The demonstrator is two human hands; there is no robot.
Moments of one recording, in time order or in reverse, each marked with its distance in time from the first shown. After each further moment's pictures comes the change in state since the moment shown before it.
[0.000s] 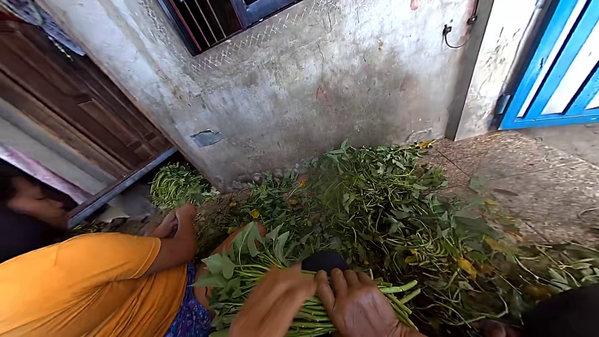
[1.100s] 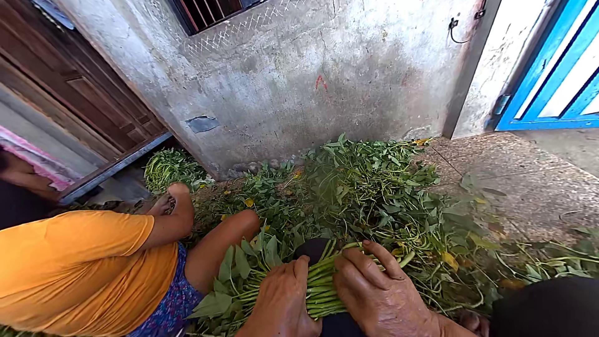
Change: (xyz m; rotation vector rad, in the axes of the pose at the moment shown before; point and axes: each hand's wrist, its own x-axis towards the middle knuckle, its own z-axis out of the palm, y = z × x) left_hand 0.011 -0.032 0.085 0.520 -0.243 -0.214; right_hand -0.018 0.054 -0.038 0.011 0.238 -0.168
